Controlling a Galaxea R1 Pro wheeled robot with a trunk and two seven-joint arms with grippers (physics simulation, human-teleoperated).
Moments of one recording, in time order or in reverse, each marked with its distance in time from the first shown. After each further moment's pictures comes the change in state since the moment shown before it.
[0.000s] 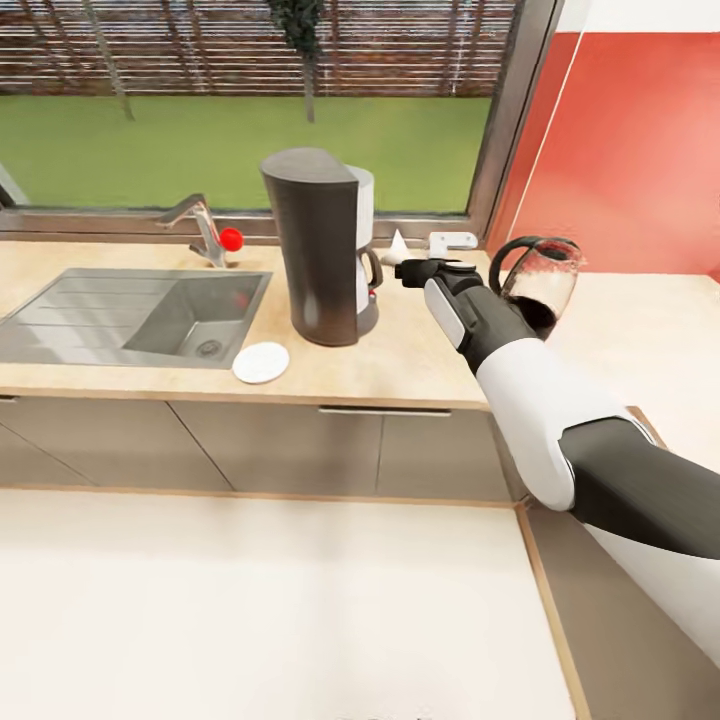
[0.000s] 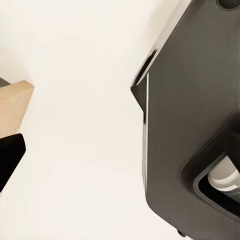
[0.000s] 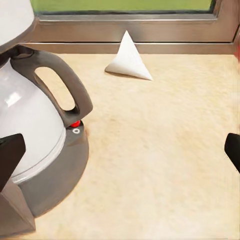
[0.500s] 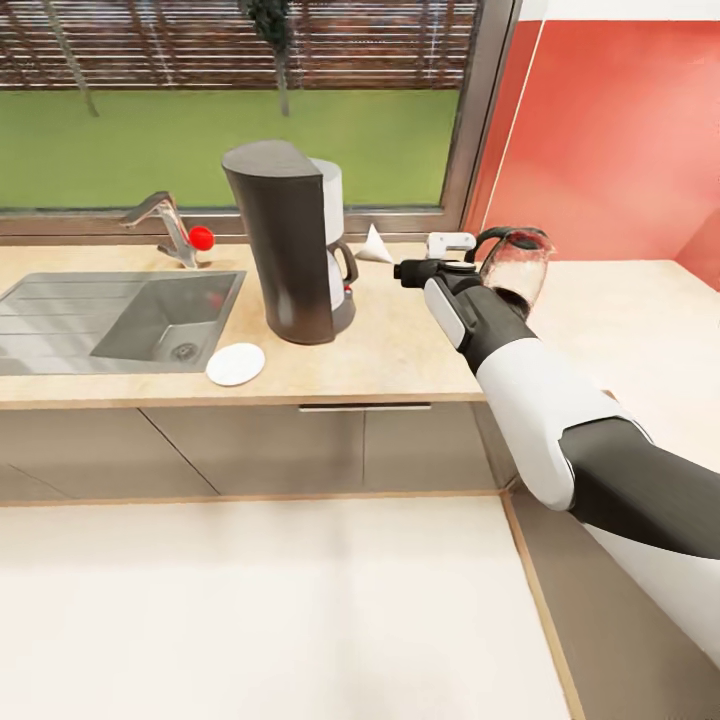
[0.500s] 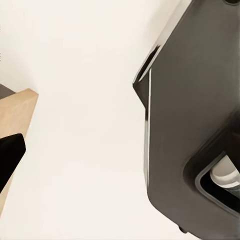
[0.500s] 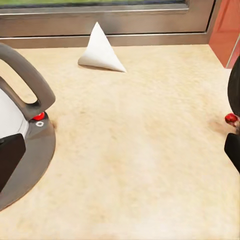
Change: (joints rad) left arm 0.000 -0.001 0.001 0.000 0.003 -0.001 0.000; right arm 0.000 0.000 -0.001 0.000 -0.001 0.005 0.012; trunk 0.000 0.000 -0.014
